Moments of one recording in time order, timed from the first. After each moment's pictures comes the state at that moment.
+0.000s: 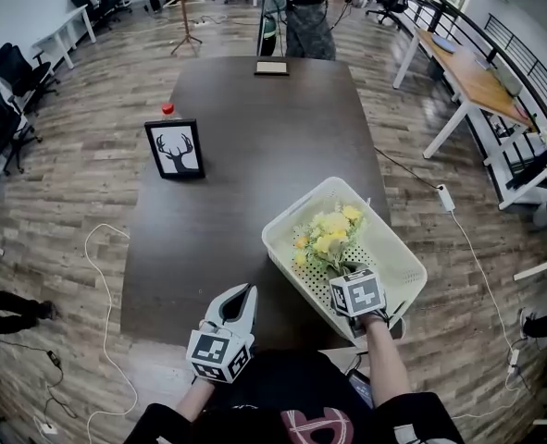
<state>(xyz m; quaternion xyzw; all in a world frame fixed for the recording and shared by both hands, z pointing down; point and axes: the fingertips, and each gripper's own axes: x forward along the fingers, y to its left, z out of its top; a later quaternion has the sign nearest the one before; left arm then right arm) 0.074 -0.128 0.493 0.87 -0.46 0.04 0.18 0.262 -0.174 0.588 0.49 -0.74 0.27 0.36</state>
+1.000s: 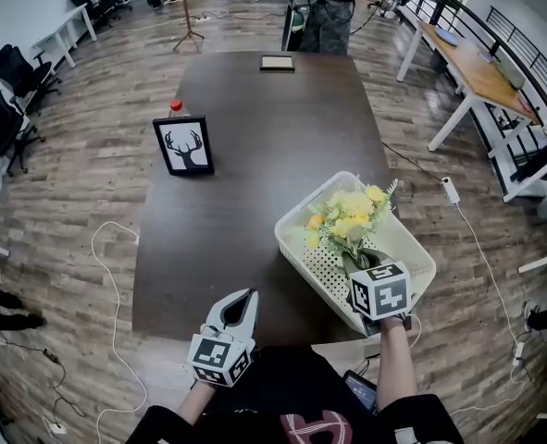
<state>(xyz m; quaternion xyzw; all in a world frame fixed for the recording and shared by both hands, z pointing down) 0.047 -0.110 0.495 0.87 -0.45 0.06 0.18 0.247 -0.177 0.505 0.53 -0.76 0.24 0.31</state>
